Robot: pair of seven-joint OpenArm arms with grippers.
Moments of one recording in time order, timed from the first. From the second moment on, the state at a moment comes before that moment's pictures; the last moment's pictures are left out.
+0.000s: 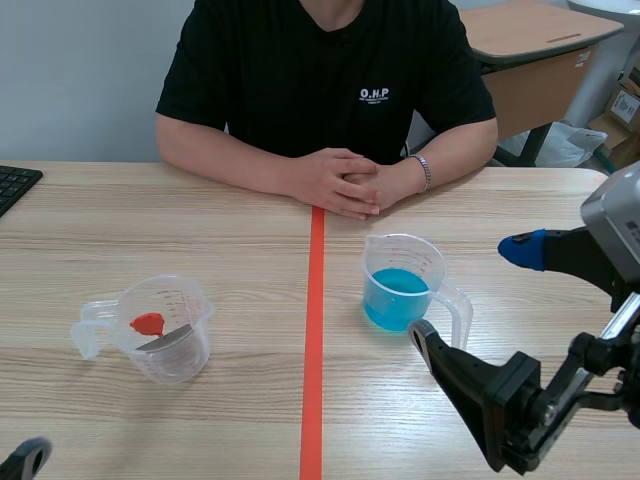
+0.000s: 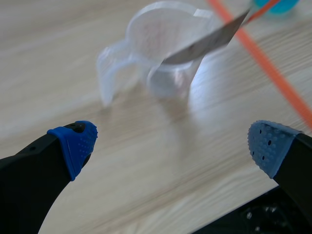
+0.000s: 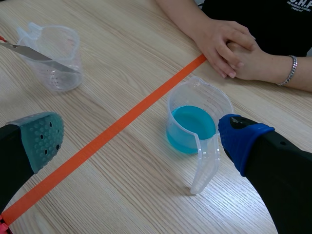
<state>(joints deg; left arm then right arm) 63.7 -33.3 -16.9 110.1 -21.1 -18.3 -8.4 -41.8 33.6 2.4 117.3 13.8 24.9 6.3</state>
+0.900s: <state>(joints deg) 65.3 -15.0 -16.5 90.1 -18.9 -12.0 -8.4 -32.0 33.8 -5.8 117.3 0.4 28.3 8.0</state>
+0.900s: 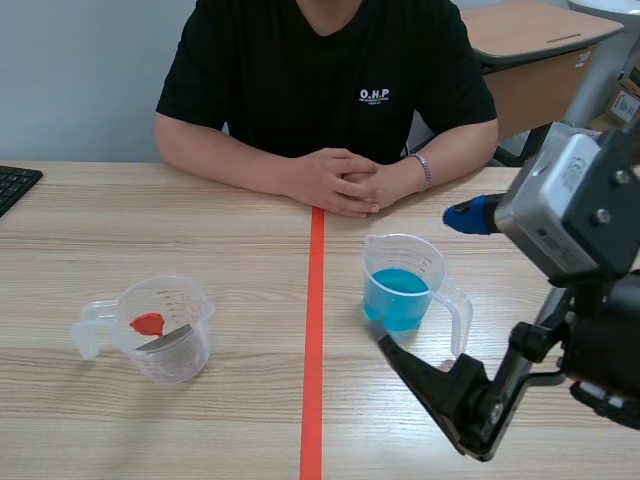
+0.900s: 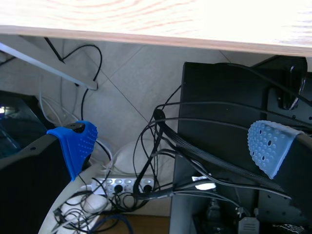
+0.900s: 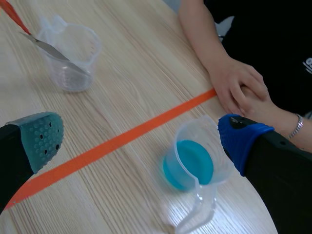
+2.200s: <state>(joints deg) 63.4 -15.0 -10.8 89.9 -16.7 -12.1 -8.4 9.7 24.4 -51.3 95.6 -8.8 28.8 10.2</state>
